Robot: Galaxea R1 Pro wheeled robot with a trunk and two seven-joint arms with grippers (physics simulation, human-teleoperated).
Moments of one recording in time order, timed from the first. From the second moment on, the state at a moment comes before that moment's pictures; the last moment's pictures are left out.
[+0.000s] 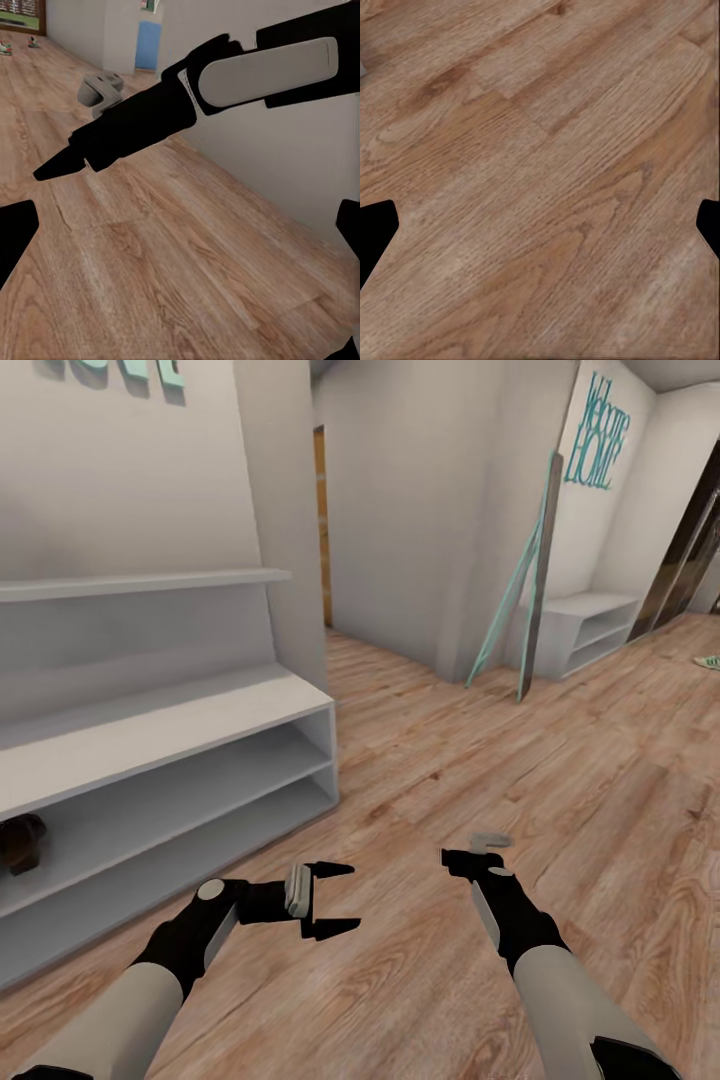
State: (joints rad) left arm -0.69 0.02 -0.15 -0.65 0.10 -0.24 -1.38; right arm -0.75 0.09 -0.23 -0.60 0.18 0.23 -0.05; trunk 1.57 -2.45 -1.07
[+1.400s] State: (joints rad) left arm -0.69 0.02 -0.12 -0.65 0.10 -0.24 -1.38; right arm -0.75 0.09 -0.23 -0.60 0.18 0.23 -0.05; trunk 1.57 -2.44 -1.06
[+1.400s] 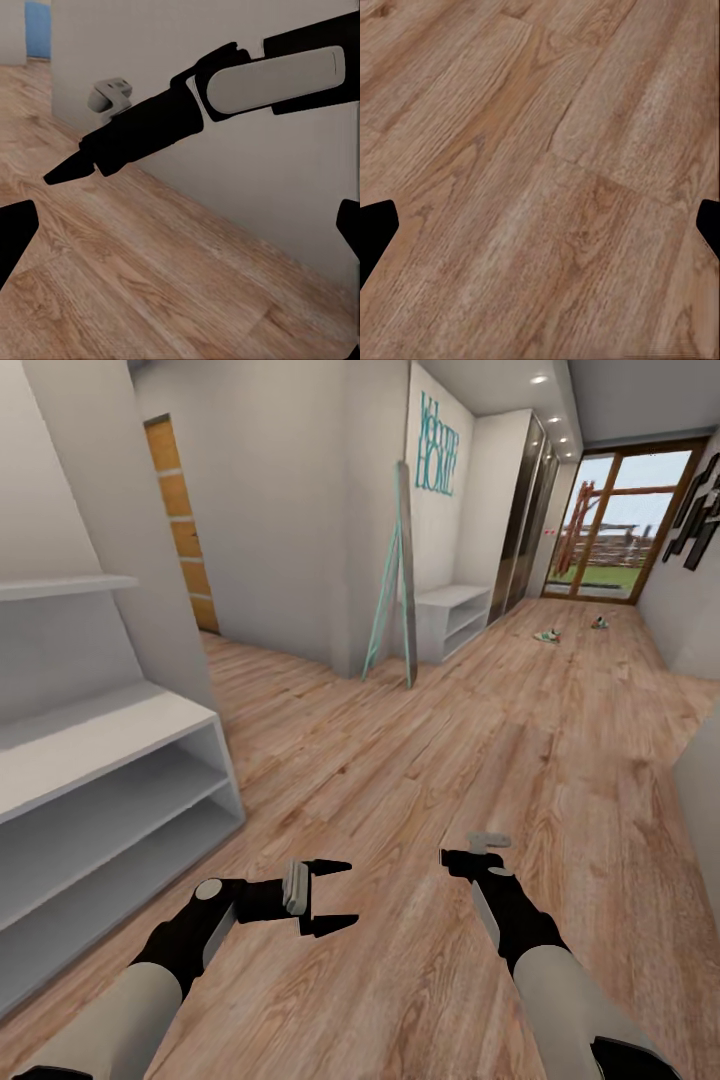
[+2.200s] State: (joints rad) left arm -0.69 0.02 0.09 -0.66 0.11 -0.18 -1.33; right arm -0.75 0.09 -0.23 -0.60 0.18 0.23 -0.05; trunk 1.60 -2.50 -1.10
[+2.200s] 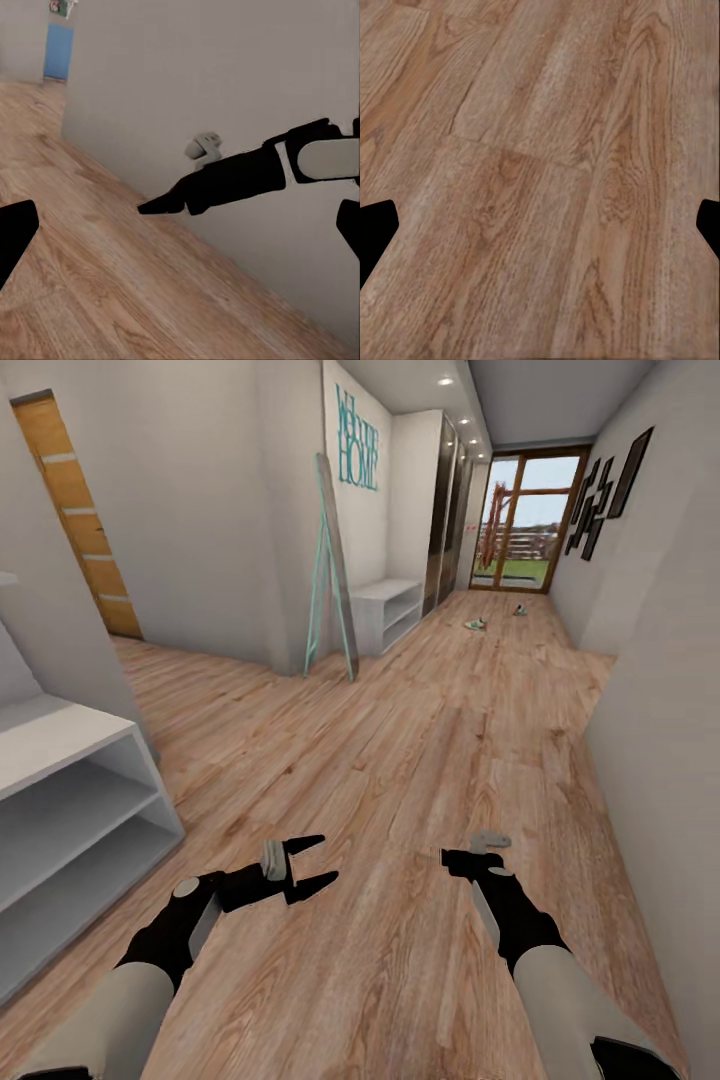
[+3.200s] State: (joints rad) left arm -0.69 -0.07 0.16 -0.65 0.10 -0.19 -0.60; right arm -0.75 0.09 -0.23 -0.59 0.19 0.22 -0.05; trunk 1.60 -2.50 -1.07
